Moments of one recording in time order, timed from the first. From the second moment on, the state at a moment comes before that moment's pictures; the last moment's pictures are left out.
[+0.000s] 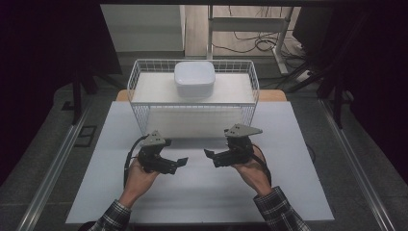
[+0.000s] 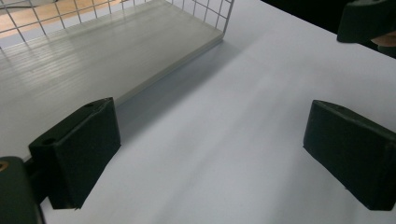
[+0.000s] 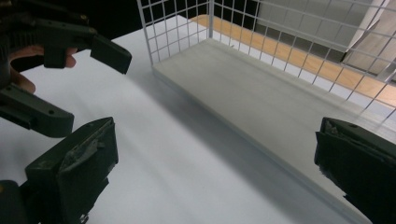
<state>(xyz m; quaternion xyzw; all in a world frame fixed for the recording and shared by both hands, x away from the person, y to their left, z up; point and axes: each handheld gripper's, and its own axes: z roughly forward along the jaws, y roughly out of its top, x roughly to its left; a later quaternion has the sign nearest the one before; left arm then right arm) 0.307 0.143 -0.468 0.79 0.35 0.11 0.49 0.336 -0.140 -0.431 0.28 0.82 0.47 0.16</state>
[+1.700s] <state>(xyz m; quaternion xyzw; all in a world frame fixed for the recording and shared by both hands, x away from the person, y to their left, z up) 0.236 0.191 -0.511 0.80 0.39 0.12 0.44 0.278 -0.208 -0.473 0.32 0.83 0.43 0.17</state>
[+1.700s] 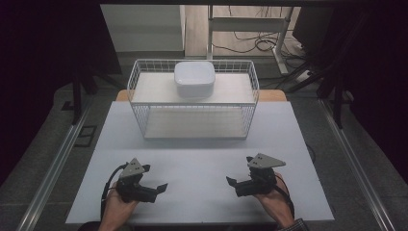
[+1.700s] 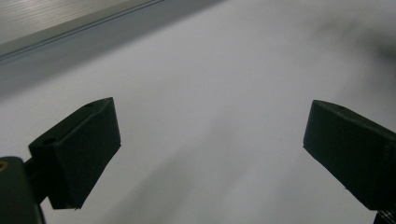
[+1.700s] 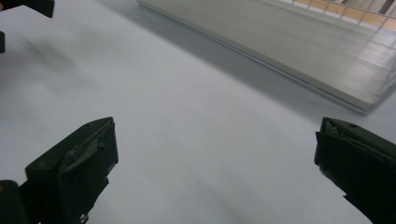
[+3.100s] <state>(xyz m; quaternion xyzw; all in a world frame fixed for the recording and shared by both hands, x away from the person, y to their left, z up) 0.198 0.248 -0.526 0.77 0.45 0.15 0.42 0.240 -0.289 -0.495 0.41 0.80 0.39 0.21</state>
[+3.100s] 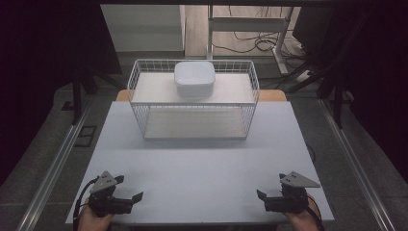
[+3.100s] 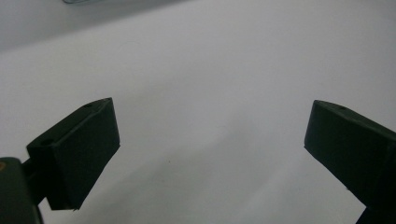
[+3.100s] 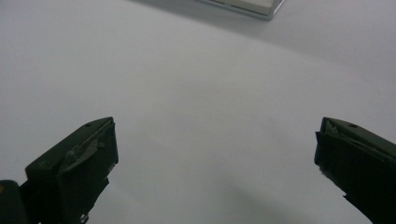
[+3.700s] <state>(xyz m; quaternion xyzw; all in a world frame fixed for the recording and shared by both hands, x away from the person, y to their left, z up) 0.203 0.249 -0.528 0.77 0.47 0.13 0.42 0.235 -0.294 -0.506 0.43 0.80 0.36 0.19</state>
